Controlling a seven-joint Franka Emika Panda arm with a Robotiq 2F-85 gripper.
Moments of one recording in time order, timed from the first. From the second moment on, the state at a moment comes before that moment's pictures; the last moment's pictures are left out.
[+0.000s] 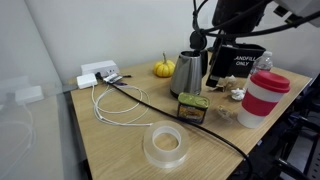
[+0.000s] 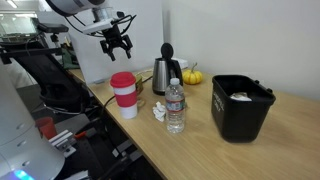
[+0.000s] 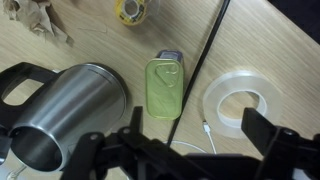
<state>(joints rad) 0.24 -0.18 0.33 -2.53 -0.16 2.47 0.09</state>
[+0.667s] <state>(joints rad) 0.22 -0.06 0.26 -2.54 -0.19 2.59 0.07</state>
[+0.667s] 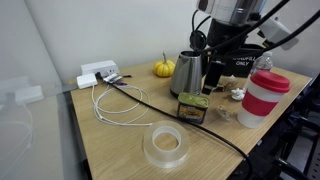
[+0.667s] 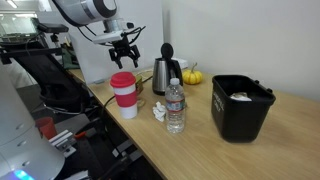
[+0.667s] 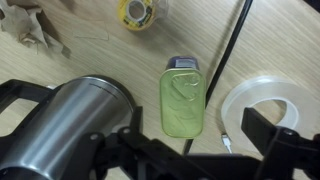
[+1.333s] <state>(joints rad) 0.22 0.14 0.24 -2.55 -0.09 2.85 -0.10</state>
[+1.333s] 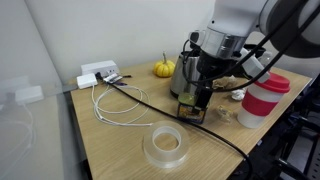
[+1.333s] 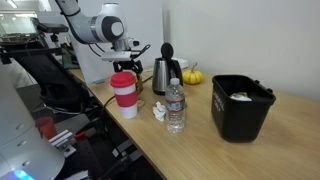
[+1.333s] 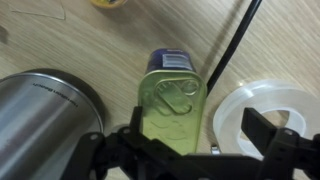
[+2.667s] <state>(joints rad) 0.26 0.12 0.14 -2.56 -0.49 2.88 0.03</state>
